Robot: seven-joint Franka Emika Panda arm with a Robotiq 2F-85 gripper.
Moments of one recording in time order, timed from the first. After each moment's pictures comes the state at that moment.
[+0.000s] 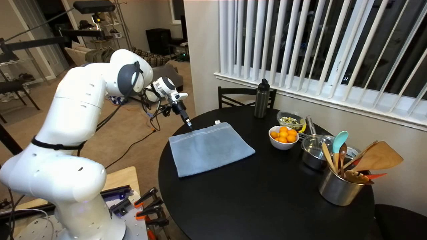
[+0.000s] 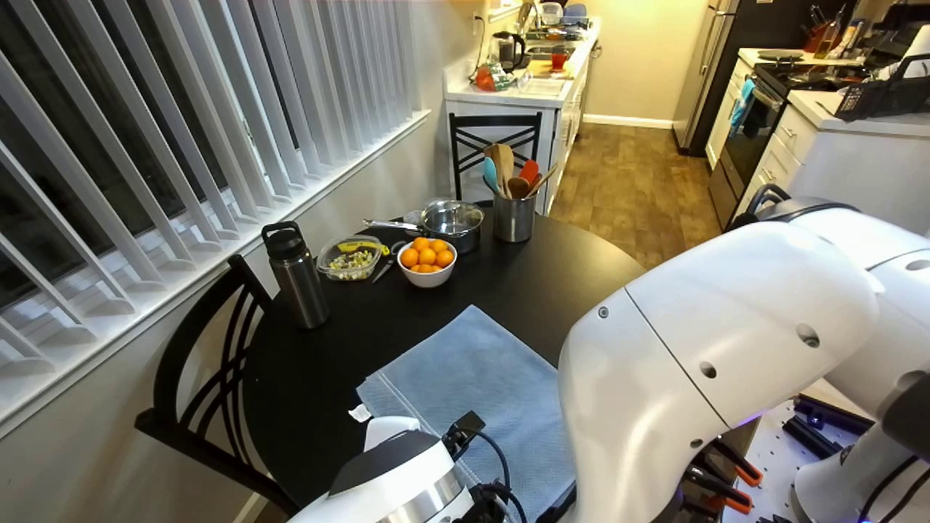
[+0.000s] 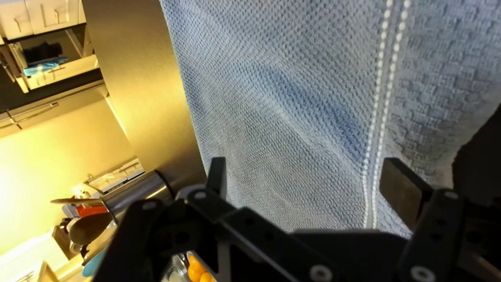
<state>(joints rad) 0.89 0.84 0.03 -1.40 -0.68 1.58 1.28</state>
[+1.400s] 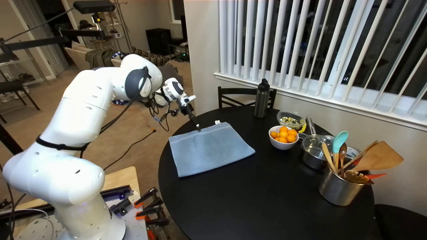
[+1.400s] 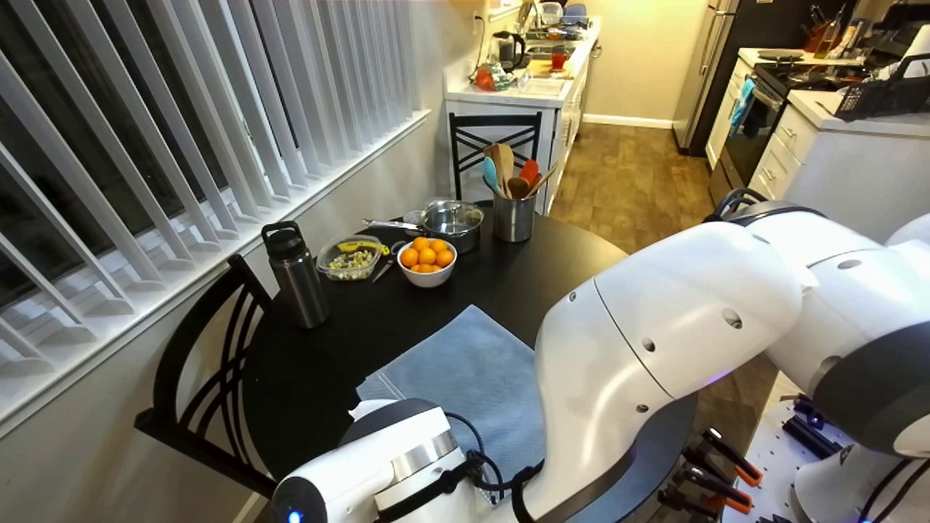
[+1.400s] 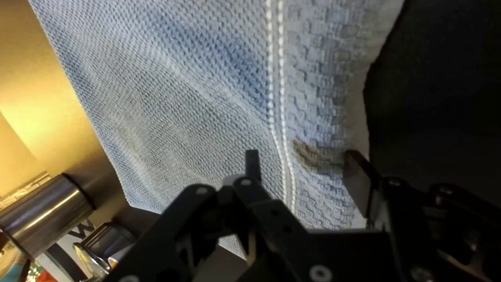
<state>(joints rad) 0.81 0.90 0.03 -1.37 -0.68 1.88 1.27</state>
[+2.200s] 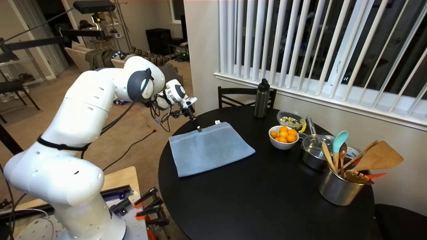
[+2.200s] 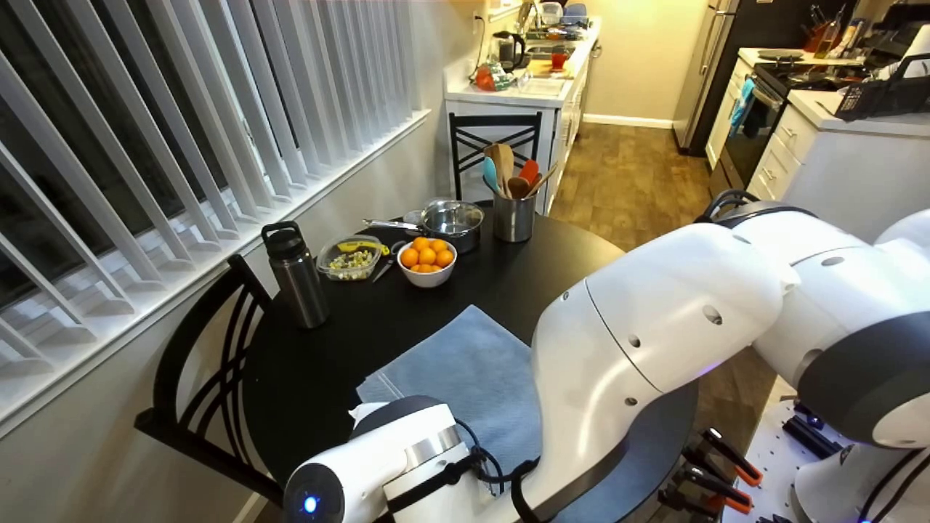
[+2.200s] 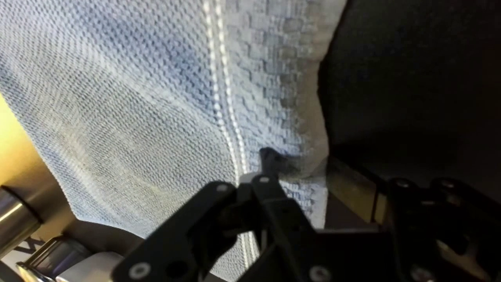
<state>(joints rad) 0.79 0.91 0.04 -1.39 -0.67 2.03 1.26</state>
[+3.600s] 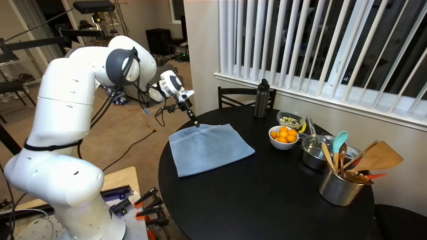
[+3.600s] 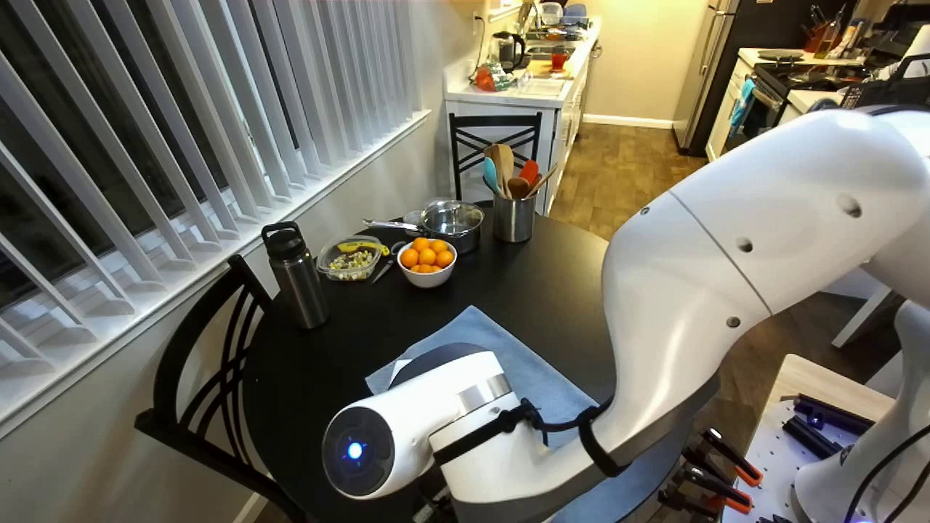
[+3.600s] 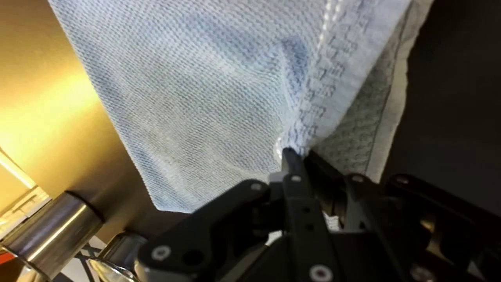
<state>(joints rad) 0.78 0.61 0.02 -1.71 -0.67 2.06 1.35</state>
